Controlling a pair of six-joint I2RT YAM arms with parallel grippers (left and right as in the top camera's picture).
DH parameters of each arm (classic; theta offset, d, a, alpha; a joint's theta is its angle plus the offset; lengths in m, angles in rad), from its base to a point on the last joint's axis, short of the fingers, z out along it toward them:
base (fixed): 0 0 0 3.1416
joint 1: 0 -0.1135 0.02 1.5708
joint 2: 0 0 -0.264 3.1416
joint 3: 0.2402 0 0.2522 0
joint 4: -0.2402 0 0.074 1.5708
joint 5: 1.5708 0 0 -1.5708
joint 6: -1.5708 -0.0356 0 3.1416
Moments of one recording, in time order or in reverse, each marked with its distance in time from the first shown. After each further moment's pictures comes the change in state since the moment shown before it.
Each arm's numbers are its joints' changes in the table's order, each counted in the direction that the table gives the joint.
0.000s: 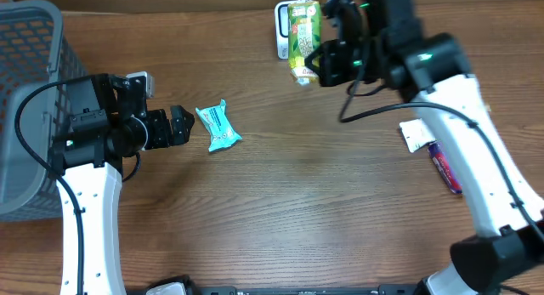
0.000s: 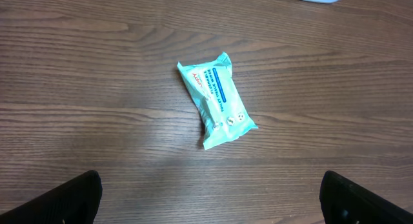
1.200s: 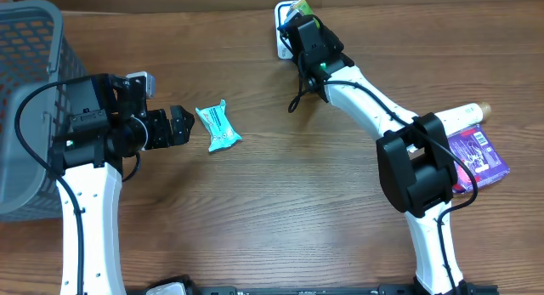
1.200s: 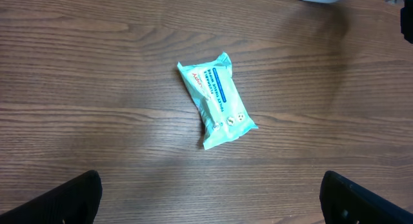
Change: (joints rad) left arm 0.000 0.000 0.000 0.000 0.000 0.000; right arm -0.072 0.531 0.000 0.595 0.810 0.597
